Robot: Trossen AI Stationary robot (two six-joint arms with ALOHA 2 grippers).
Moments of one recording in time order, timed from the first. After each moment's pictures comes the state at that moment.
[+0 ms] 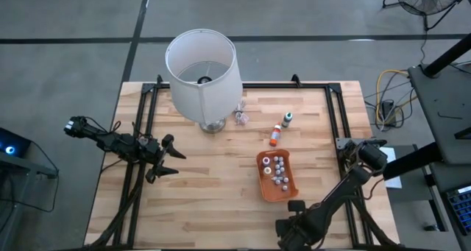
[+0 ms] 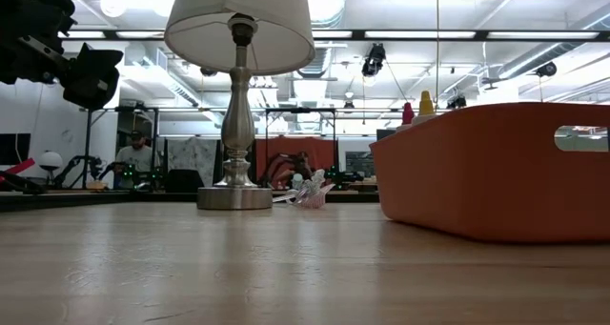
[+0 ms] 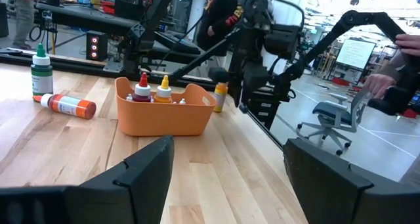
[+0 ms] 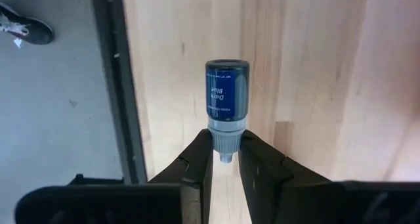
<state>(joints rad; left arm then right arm) -0.39 0.10 0.01 0.04 -0.11 -0.24 0.81 2.00 1.50 -0.95 -0.09 0.86</state>
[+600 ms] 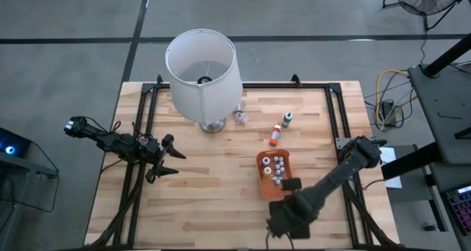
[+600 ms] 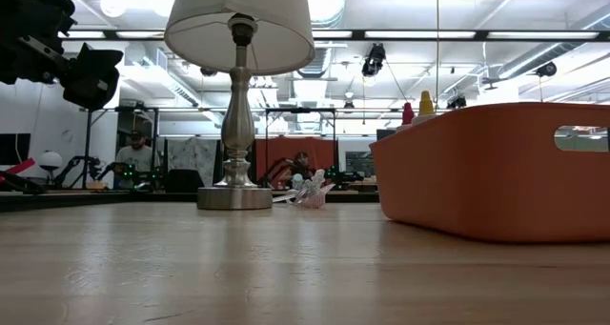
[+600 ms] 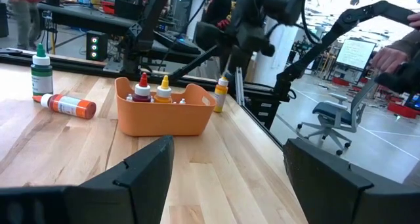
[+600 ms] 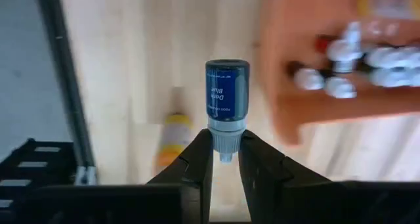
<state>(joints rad) -0.39 0.10 0.01 0.04 -0.11 -0.24 0.67 2.00 1.83 -1.48 -0.05 0.63</state>
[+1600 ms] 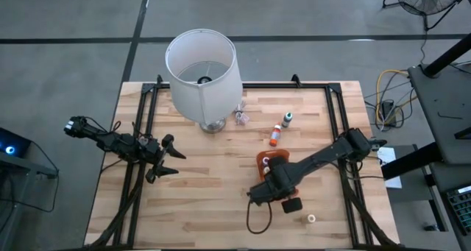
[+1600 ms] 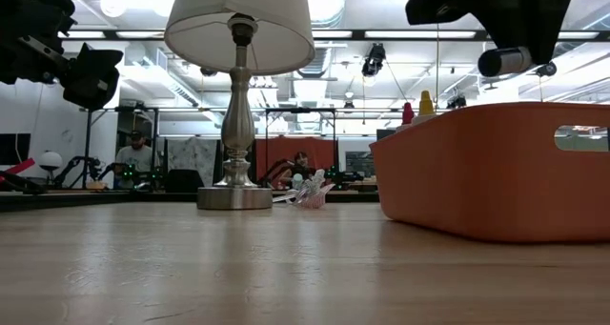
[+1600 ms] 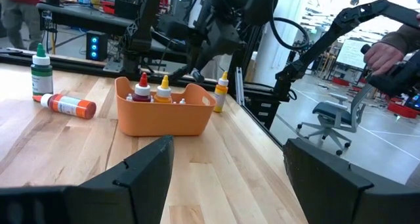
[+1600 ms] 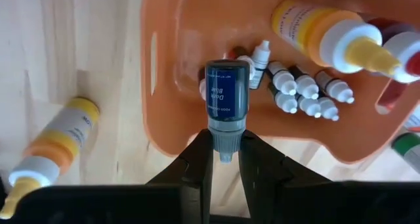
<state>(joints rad) -0.39 0.10 0.01 0.04 -0.11 -0.24 0.44 2.01 1.82 -1.57 0.00 0.20</state>
